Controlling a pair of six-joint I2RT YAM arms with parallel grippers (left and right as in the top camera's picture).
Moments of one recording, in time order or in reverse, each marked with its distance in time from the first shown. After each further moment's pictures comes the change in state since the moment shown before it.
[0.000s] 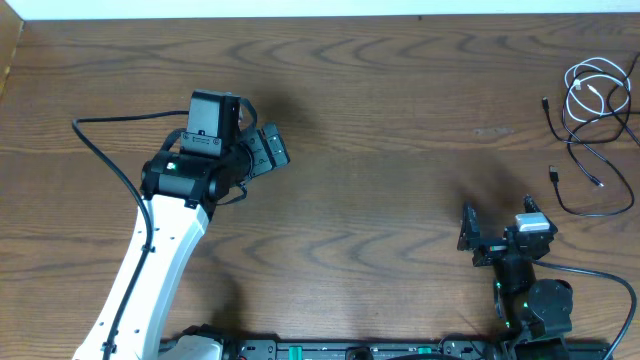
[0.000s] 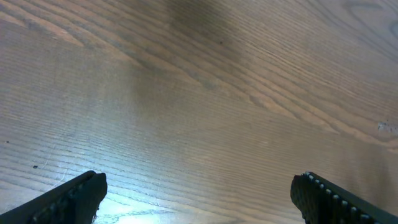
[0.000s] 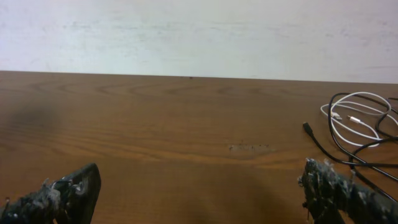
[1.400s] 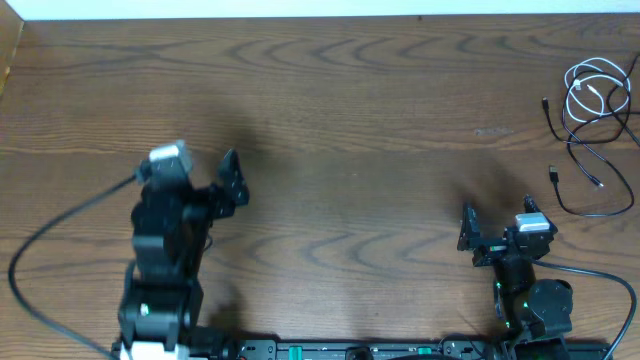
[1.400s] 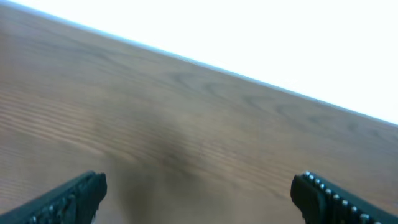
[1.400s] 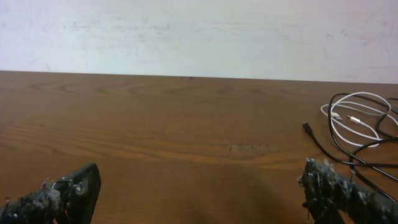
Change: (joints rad) left arm 0.159 -0.698 -0.623 0.604 -0.105 0.247; right arm 0.000 0.000 0.000 0.000 0.000 0.000
